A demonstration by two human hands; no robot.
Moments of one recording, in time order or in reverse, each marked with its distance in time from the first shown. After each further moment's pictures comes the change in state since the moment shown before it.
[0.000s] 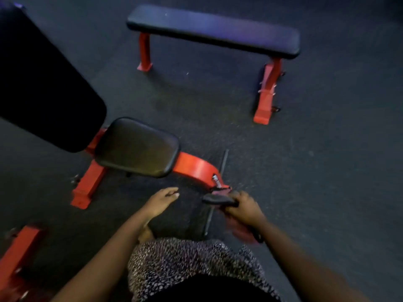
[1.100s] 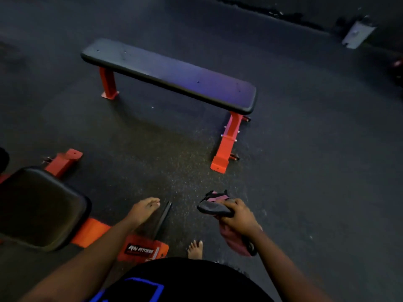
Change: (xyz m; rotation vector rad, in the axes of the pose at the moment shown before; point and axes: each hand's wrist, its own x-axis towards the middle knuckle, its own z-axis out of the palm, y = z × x) left_hand 0.237 0.299 0.123 -0.068 0.156 -0.059; right_hand 0.179 0.197 -0.360 -0.066 -0.010 -0.006
